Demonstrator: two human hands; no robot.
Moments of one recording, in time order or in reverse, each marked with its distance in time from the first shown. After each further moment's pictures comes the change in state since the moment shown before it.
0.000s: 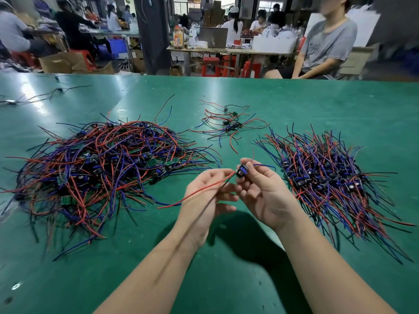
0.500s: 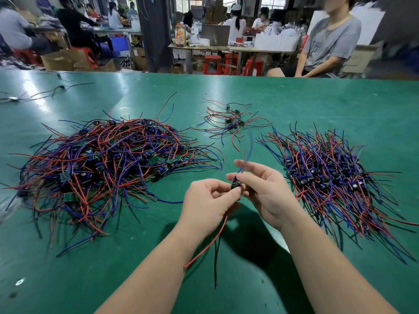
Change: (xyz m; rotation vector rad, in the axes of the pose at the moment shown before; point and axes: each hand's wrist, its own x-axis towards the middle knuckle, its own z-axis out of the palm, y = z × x) left_hand 0.005 -0.015 -0.010 0.353 0.040 0.016; right_hand -0.001 0.002 -0.005 -0.405 0.038 -0.045
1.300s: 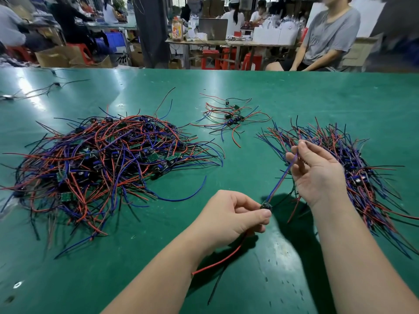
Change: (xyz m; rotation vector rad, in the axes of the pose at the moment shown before) left_hand -0.019 0.006 0.013 0.073 -0.358 -0.184; right_hand 0.014 -0.032 -0.056 0.292 0.472 -0.210
